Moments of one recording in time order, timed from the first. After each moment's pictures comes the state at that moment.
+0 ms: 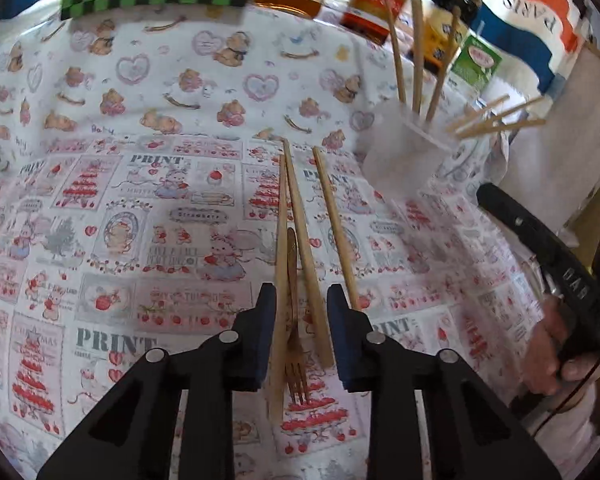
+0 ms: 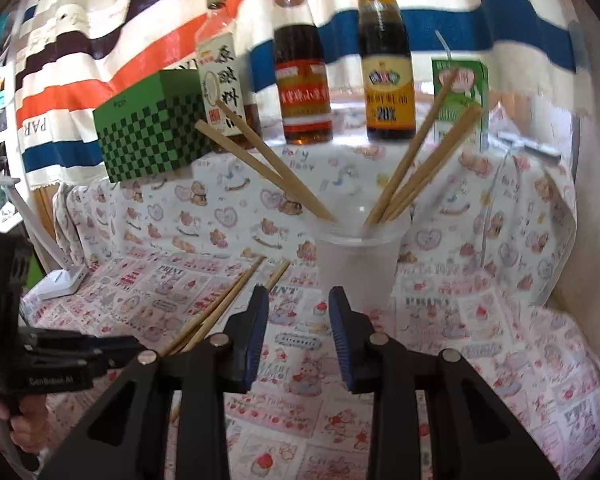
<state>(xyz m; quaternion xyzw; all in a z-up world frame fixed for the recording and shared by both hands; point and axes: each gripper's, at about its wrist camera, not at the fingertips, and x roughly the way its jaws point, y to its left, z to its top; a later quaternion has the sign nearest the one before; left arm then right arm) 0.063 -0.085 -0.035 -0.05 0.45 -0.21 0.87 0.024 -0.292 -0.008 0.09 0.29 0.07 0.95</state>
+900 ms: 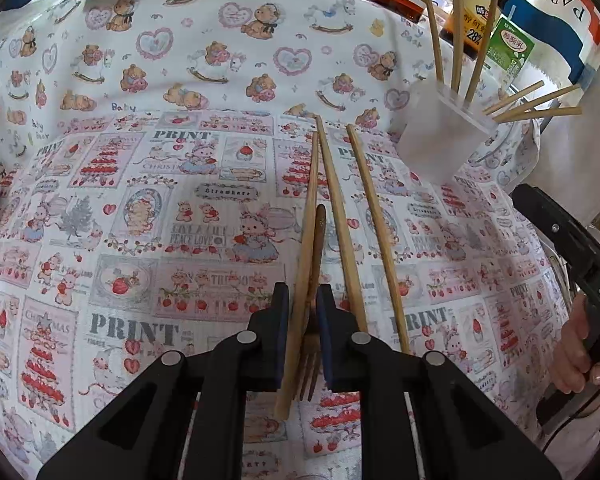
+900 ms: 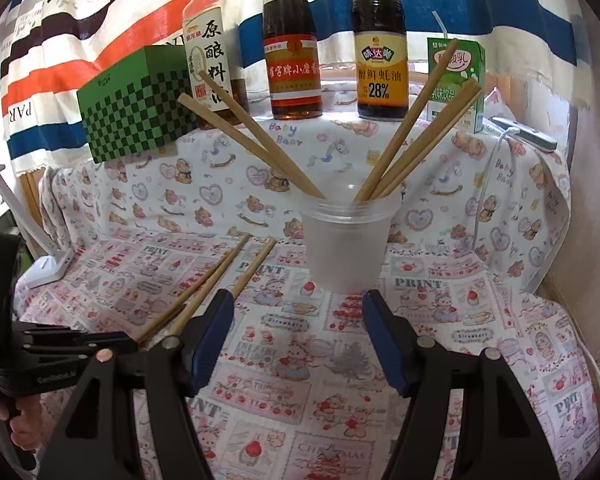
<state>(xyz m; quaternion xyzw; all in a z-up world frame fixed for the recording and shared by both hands) 0.072 -0.080 -0.048 -0.04 0.48 -0.17 0.86 0.027 -0.286 -0.013 0.05 0.31 0.04 0.95</state>
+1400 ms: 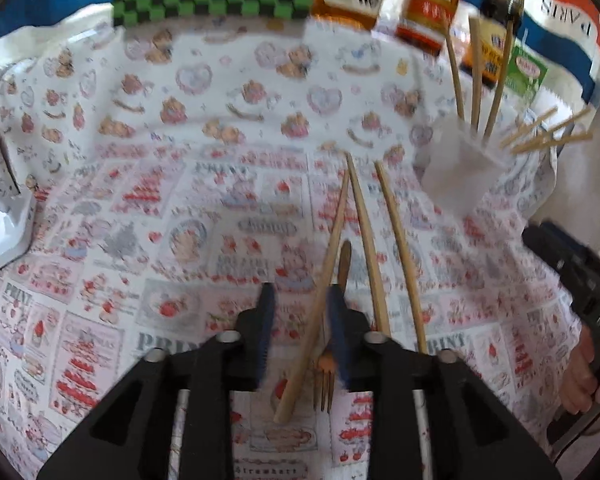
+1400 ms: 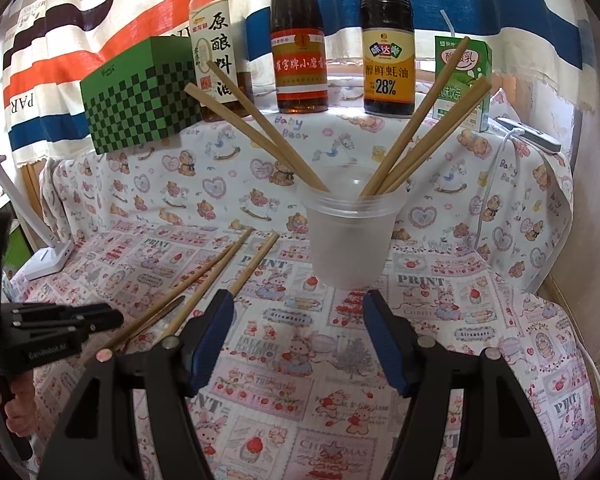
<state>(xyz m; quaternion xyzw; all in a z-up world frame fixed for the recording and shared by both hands) 0.066 -0.058 -0.028 -0.04 0.43 -0.12 0.90 0.027 -0.282 -0.014 0.04 0.32 0.05 0.95</state>
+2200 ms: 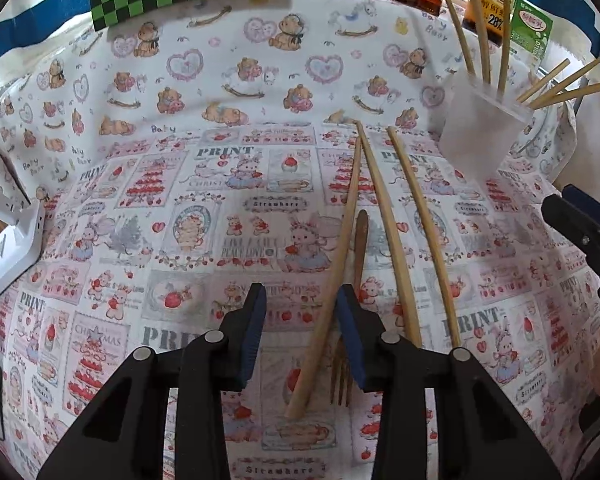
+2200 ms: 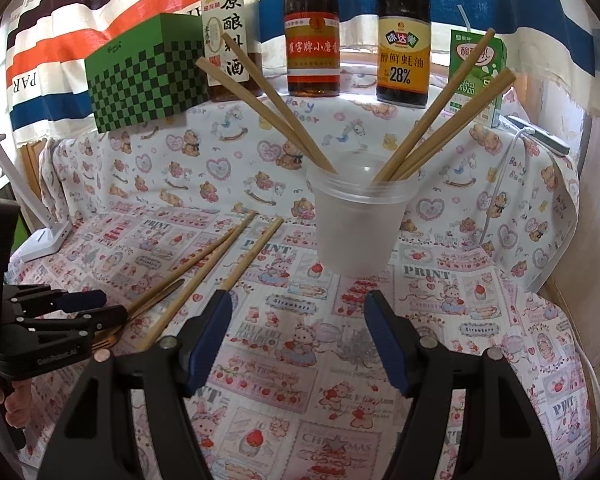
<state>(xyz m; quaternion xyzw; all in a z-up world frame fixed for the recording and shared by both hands) 0.068 -0.080 -0.046 0.03 0.46 -0.09 0.88 0.030 -0.274 -0.020 0.02 0.34 0.05 0.94</state>
